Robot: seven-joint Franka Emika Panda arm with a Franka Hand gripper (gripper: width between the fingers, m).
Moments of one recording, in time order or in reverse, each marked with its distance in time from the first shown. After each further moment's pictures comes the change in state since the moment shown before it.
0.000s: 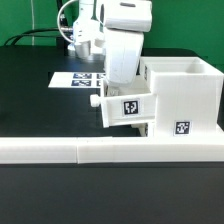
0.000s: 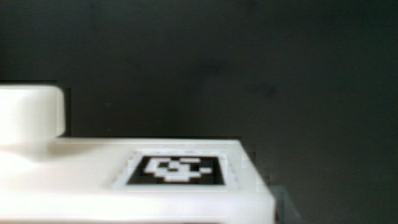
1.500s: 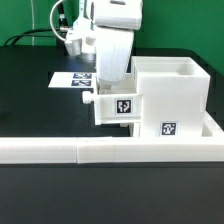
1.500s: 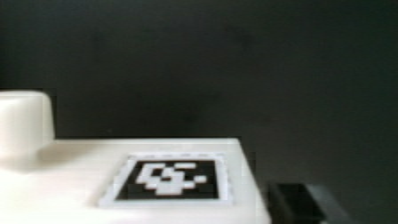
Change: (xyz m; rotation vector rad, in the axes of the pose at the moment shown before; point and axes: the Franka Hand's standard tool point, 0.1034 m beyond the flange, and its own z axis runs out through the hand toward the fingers) arm -0.013 -0.001 0.000 -0.003 0.002 -0.017
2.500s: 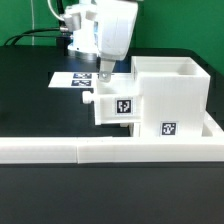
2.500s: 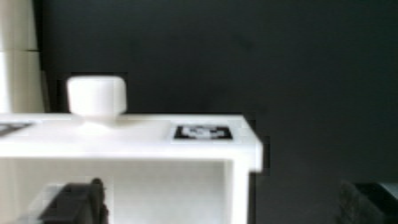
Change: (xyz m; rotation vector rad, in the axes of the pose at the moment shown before) arm -0.016 0.006 -0.040 -0.005 -0.027 -0.032
